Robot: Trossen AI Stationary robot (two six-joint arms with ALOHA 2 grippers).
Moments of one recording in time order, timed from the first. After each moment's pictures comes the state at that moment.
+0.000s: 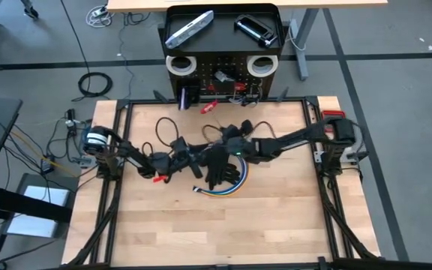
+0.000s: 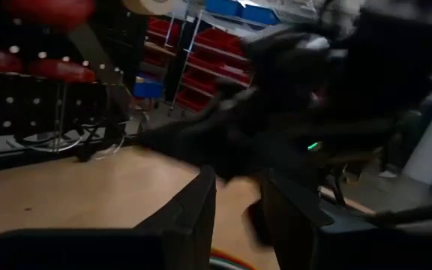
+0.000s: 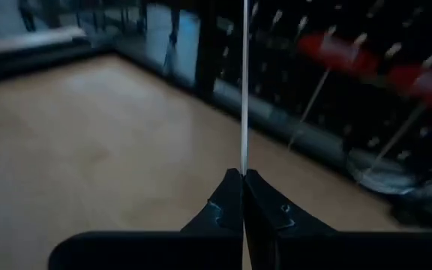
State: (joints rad) left arm -0.08 1.80 0.44 1.52 -0.57 -0.29; right arm -0.04 1.79 0.96 0.32 0.84 0.31
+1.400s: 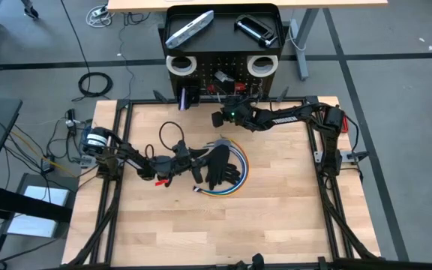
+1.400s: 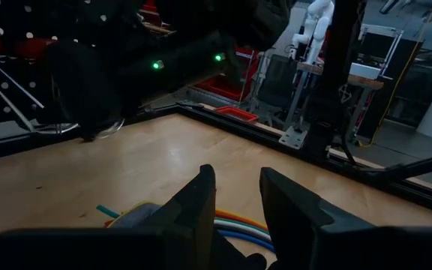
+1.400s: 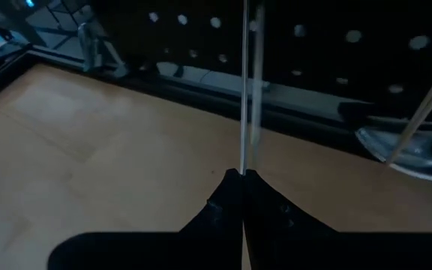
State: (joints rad) left arm -0.12 1.81 0.44 1.42 -0.59 -0.24; right arm -0.41 1.93 1.13 0.19 0.40 0.57
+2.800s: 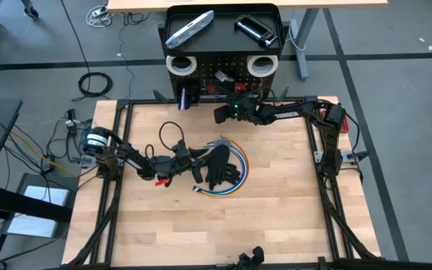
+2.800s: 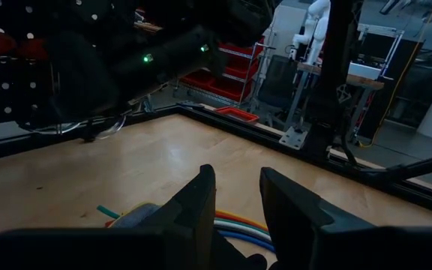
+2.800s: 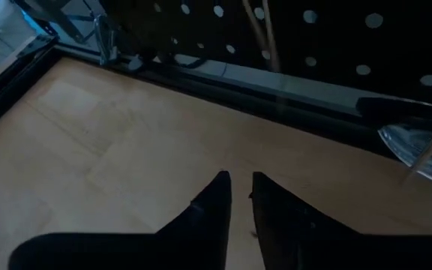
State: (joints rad) left arm -0.12 1.81 0.44 1.42 -0.59 -0.24; right arm -0.50 1.93 1.13 0.20 0.19 0.58
